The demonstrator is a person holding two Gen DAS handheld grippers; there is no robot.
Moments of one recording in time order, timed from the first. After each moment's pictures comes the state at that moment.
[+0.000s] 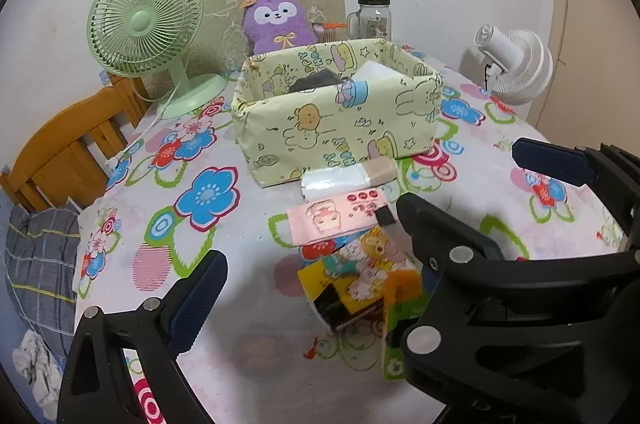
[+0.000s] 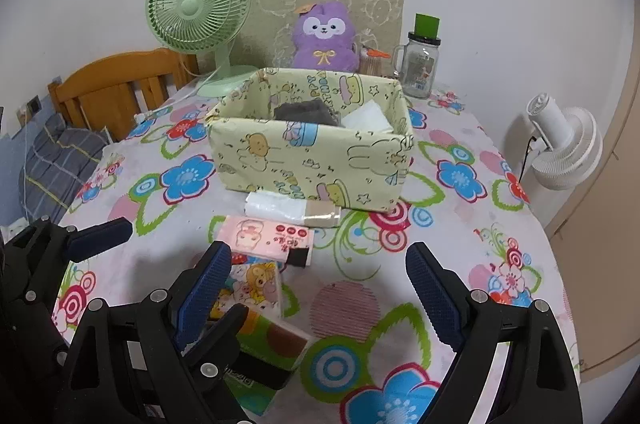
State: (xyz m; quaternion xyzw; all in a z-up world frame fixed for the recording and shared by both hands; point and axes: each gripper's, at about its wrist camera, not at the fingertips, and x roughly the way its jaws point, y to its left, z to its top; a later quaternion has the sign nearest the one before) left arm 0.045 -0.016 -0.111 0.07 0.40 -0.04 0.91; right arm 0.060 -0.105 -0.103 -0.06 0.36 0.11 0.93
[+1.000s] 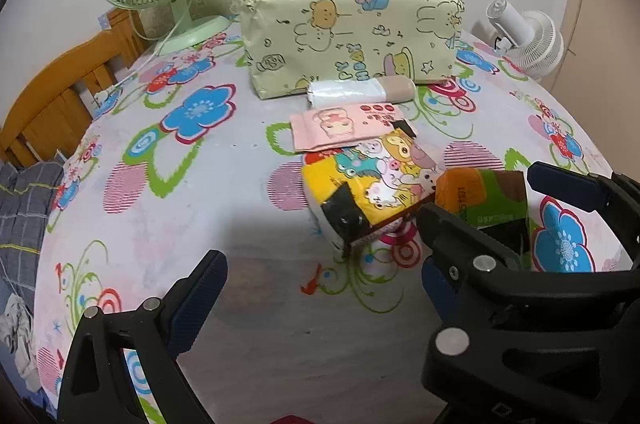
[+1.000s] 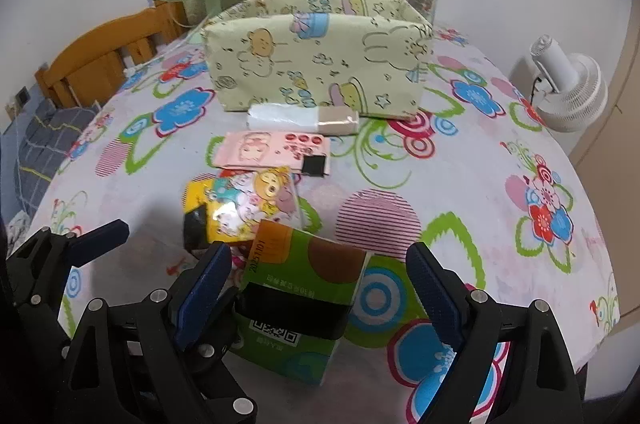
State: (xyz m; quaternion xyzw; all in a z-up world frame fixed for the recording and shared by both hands) left arm 0.028 0.002 -0.171 0.04 0.45 -0.04 0.89; right arm 0.044 -0.097 -0.162 -0.04 0.43 0.09 0.90
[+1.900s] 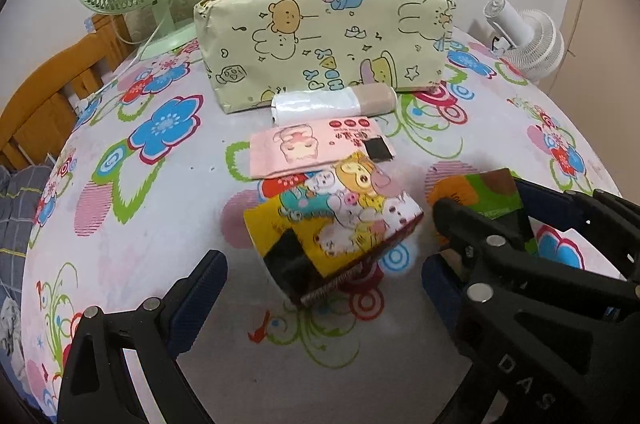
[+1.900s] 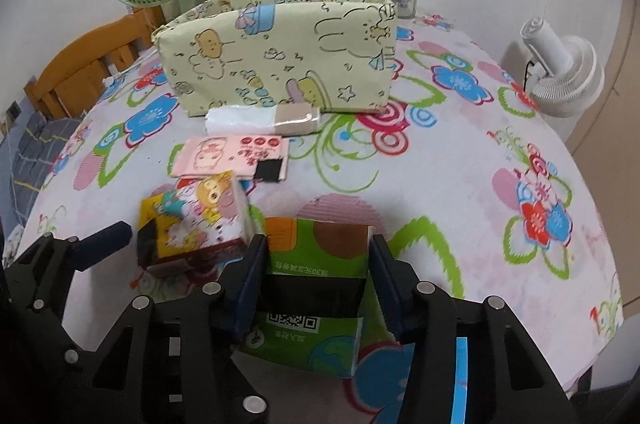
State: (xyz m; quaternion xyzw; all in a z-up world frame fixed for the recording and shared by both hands) left arm 0.053 -0.023 -0.175 0.03 0.46 -0.04 0.89; right arm 0.067 -0.123 -0.169 -0.02 0.44 0.08 0.89
